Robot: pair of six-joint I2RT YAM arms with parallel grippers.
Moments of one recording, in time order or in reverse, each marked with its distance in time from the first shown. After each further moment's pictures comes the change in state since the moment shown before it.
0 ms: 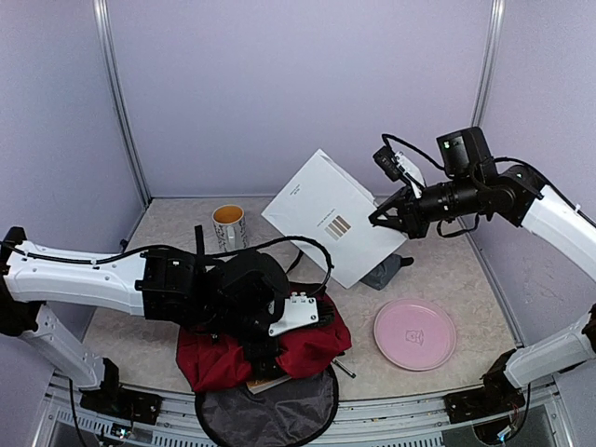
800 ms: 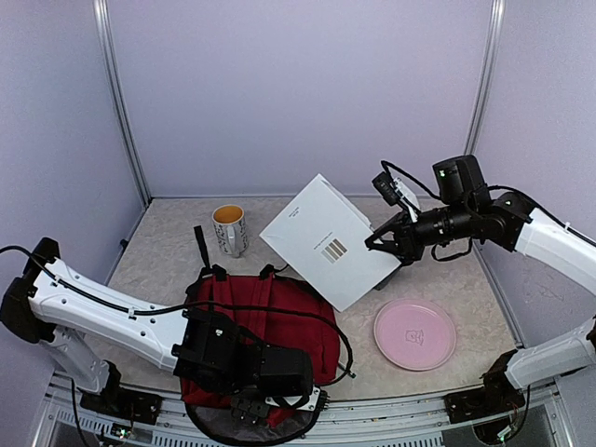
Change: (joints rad) left arm -0.270 0.187 0.022 -0.293 -0.236 0.123; right arm 0.000 -0.051 -0.215 0.148 -0.071 0.098
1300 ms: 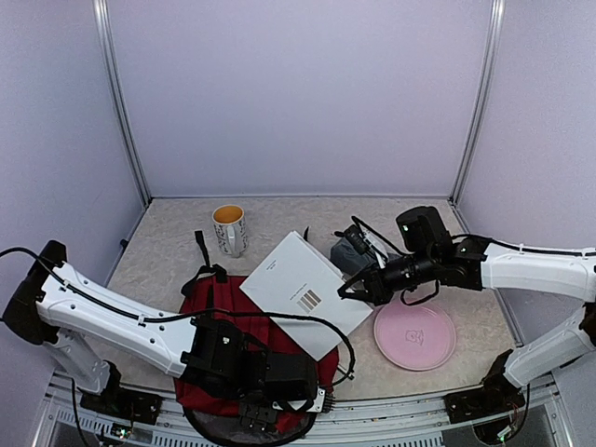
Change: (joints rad) left arm -0.011 0.027 -0.022 0.084 0.079 -0.091; right arm 0.137 0.093 -0.300 0.359 -0.043 0.277
